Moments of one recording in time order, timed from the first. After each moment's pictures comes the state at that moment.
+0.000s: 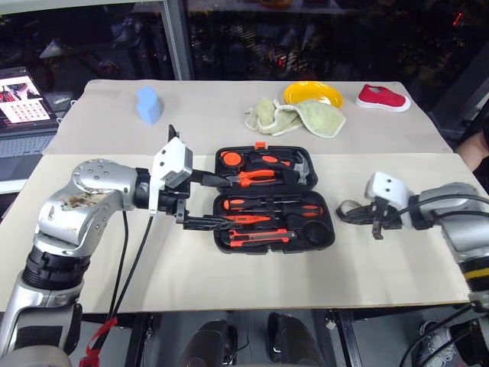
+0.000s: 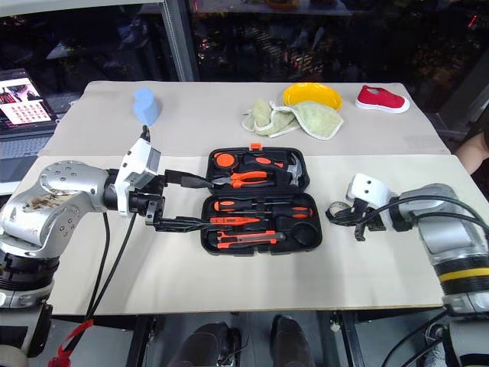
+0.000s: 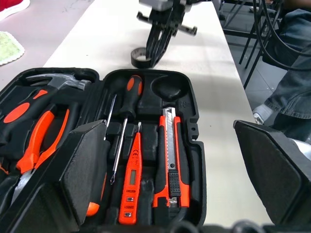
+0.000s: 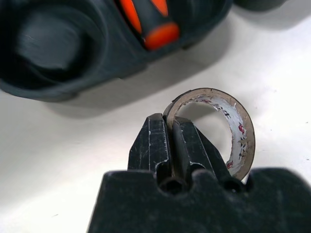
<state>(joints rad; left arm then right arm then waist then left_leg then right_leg) -0.60 0.78 -0.07 -0.28 -0.55 0.66 -1.24 -0.48 -0.97 0.06 0.09 0.18 0.41 1.29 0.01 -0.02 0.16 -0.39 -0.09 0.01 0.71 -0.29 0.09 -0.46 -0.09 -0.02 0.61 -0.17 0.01</state>
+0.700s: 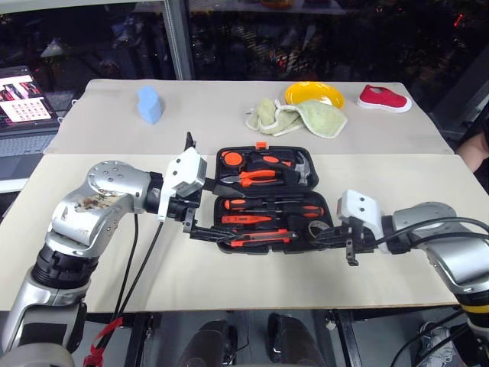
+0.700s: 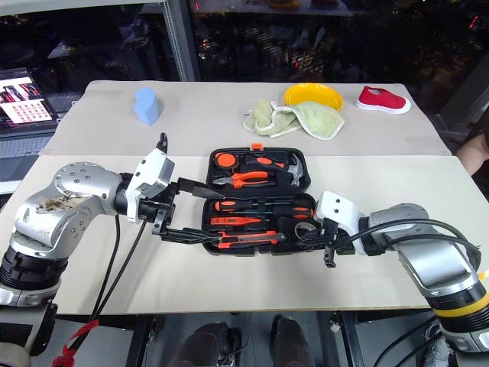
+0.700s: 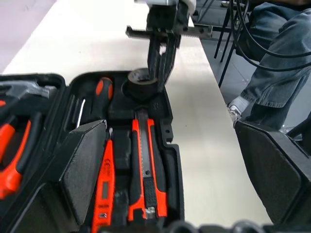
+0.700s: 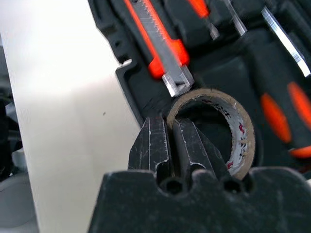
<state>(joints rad) -0.62 0.77 -0.14 -0.30 -0.55 0.63 -1.28 -0.33 -0.95 0.15 -0.34 0.30 0.67 1.13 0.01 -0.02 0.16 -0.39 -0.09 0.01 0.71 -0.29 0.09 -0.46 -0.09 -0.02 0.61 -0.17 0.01</state>
